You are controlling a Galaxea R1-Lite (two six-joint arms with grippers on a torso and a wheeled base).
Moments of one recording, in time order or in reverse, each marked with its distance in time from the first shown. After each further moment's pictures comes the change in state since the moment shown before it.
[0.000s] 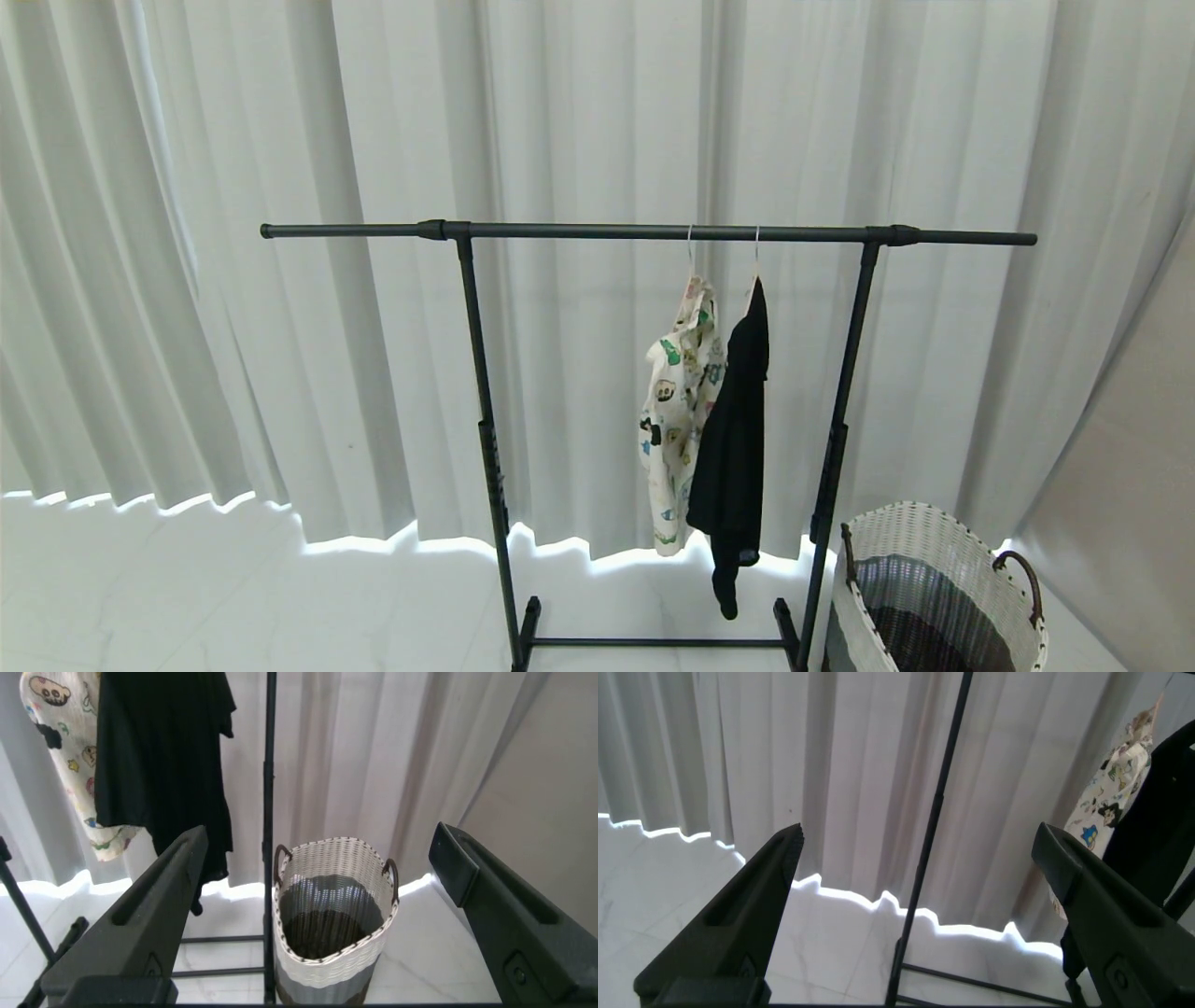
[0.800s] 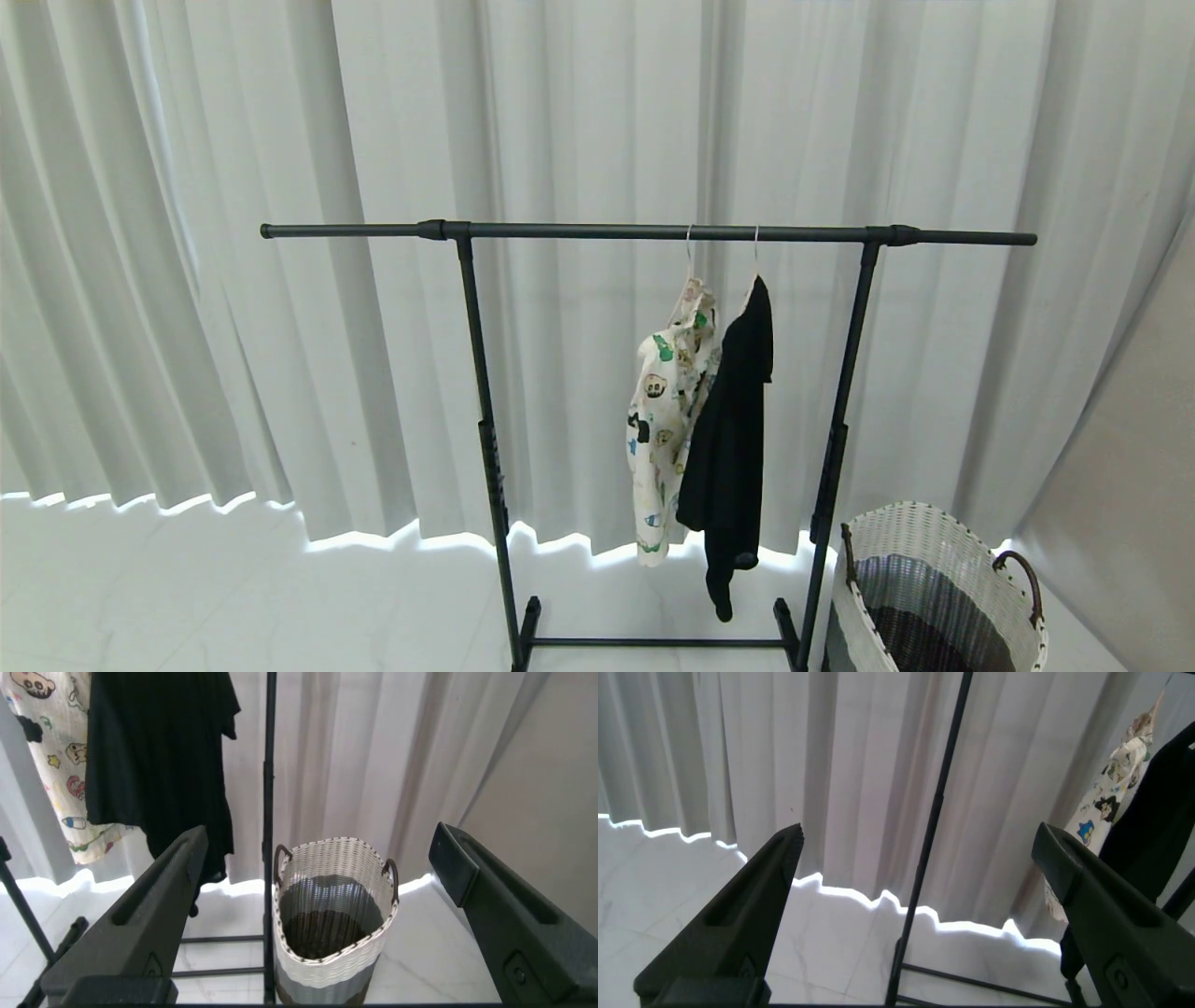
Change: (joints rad) left arm 0.000 0.000 0.000 0.000 0.000 0.000; right arm 0.000 0.000 0.000 0.000 0.000 0.001
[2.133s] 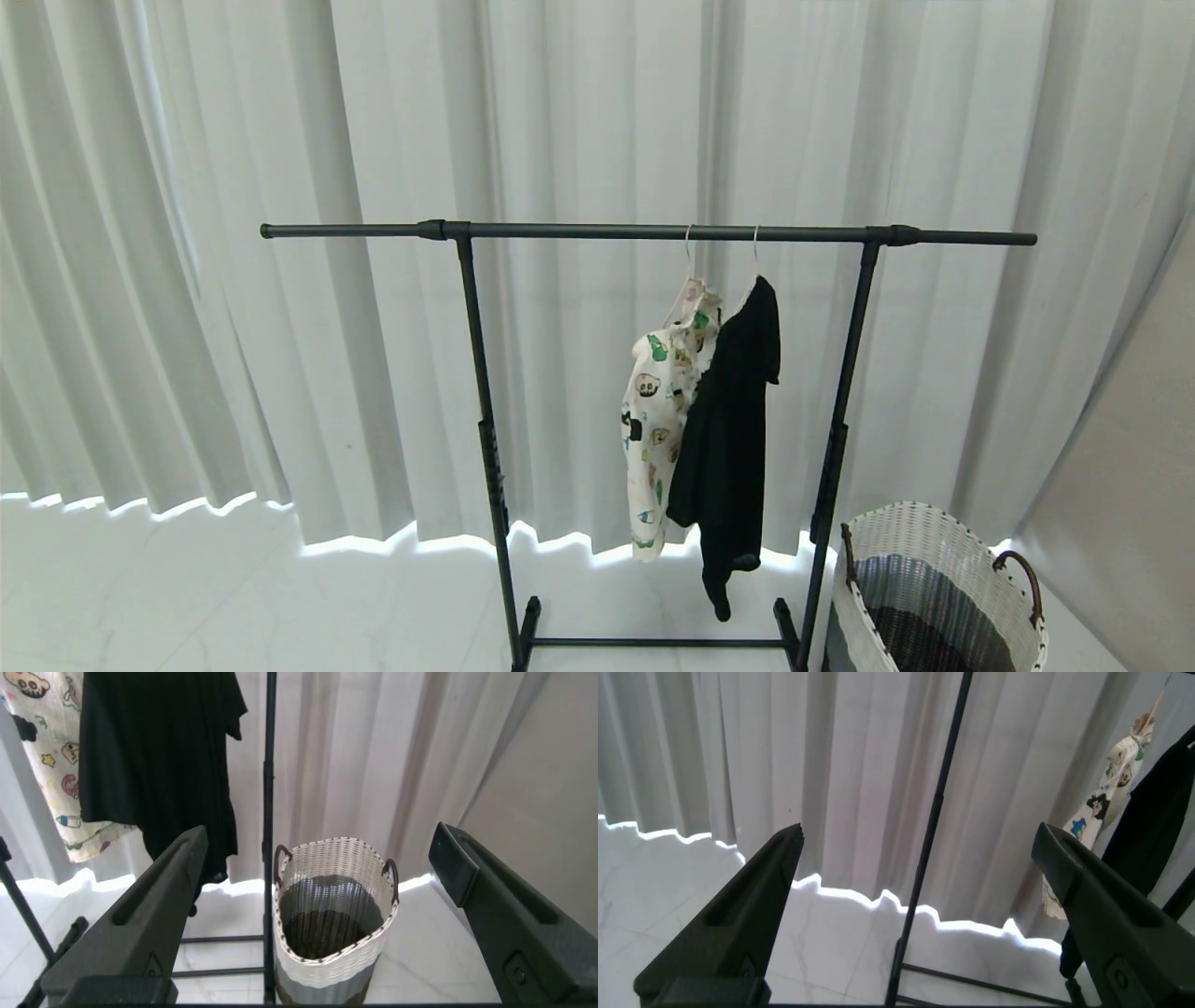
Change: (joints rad) left arm 0.000 0.000 0.000 0.000 0.000 0.000; right arm 0.000 0.000 0.000 0.000 0.000 0.000
